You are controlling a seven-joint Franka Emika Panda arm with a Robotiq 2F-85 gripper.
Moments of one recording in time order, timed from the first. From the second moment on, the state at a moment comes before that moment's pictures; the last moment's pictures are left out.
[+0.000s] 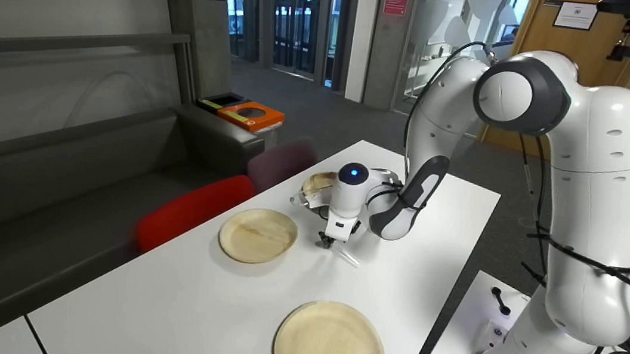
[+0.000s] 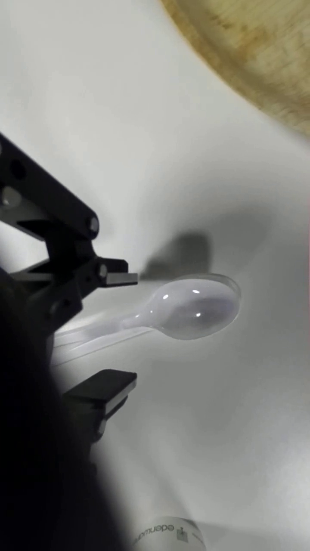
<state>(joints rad) -0.08 0.43 -0.03 -2.32 -1.02 2.90 -1.95</state>
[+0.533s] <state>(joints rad) -0.08 0.42 -0.03 -2.32 -0.93 2.89 -1.87</state>
